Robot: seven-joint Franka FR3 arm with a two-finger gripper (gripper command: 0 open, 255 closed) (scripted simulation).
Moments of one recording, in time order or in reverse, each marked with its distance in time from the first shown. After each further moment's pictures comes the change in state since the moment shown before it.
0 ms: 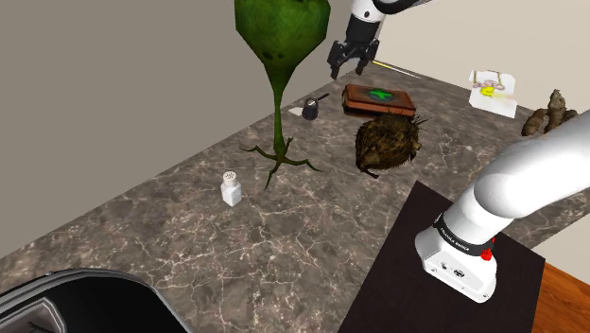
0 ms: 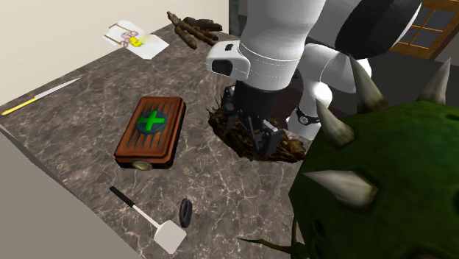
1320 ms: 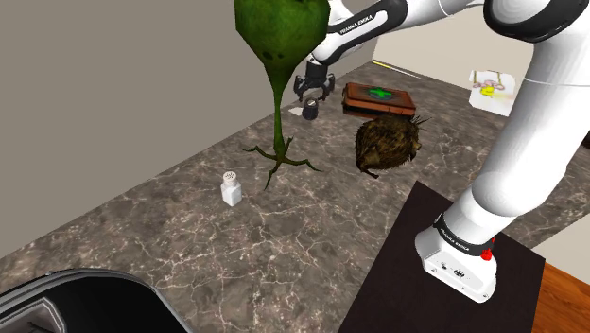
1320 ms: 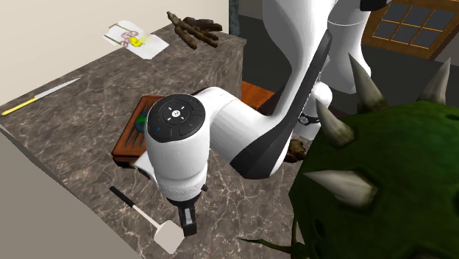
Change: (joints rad) arm -0.042 0.633 -0.008 0.336 -0.135 0.225 0.309
